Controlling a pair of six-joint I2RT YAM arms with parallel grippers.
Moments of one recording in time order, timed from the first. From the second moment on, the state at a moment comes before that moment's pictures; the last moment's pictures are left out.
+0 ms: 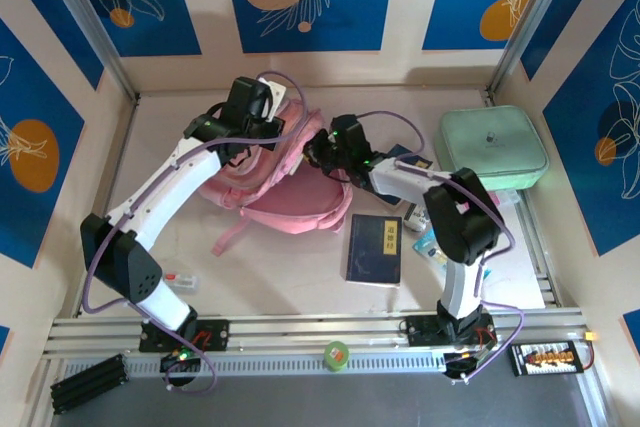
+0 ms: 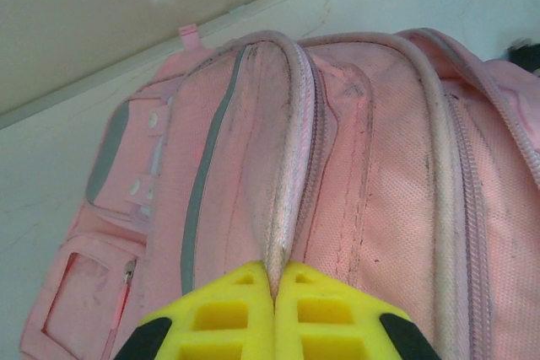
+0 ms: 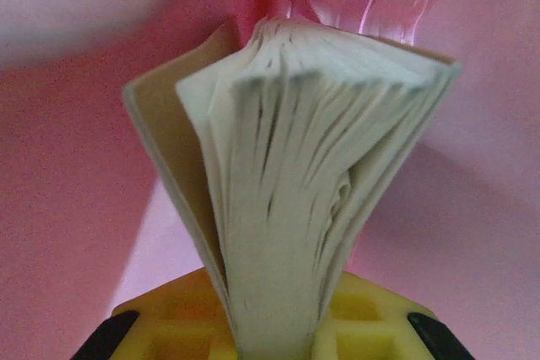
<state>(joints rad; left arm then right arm) -0.52 1.59 1.58 -0.71 -0.16 0.00 0.61 1.89 1.21 0.23 -0.26 1.33</state>
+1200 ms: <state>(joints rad) -0.42 1.58 1.32 -0.57 -0.08 -0.02 0.50 1.64 0.94 0.15 -0.37 1.26</state>
